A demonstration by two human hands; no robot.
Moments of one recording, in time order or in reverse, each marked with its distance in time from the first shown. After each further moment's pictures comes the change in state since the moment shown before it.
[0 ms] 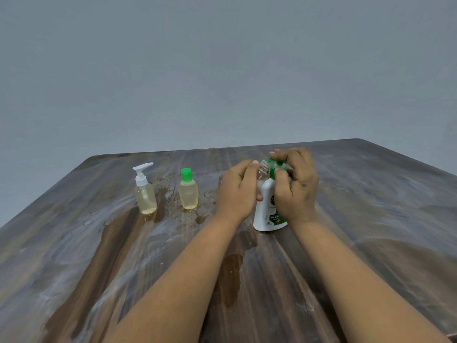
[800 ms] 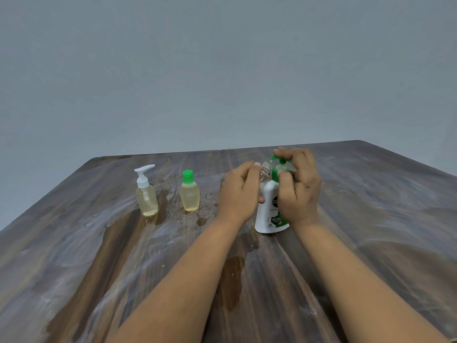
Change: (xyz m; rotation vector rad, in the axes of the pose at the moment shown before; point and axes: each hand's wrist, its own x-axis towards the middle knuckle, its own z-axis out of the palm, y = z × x) left_hand 0.000 0.000 0.000 0.025 0.010 0.005; right_hand 0.001 0.000 0.000 0.039 0.013 0.003
